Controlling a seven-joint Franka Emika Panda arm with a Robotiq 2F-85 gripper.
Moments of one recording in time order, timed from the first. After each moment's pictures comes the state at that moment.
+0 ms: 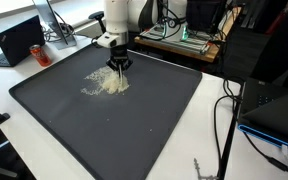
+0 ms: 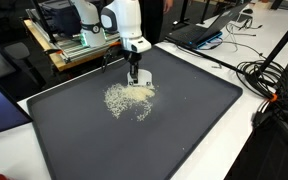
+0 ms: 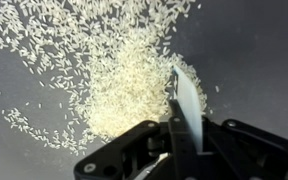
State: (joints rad) arm -0.21 0.38 0.08 -2.42 -0.28 2.96 -0.66
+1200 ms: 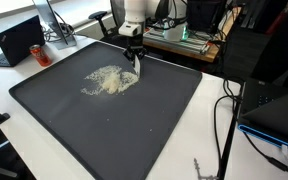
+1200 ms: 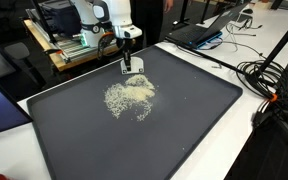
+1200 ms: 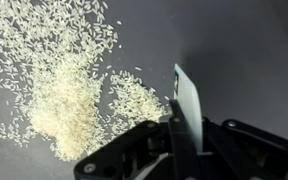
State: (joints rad) arm -0.17 0.18 0.05 -2.72 -0.37 3.09 -0.71
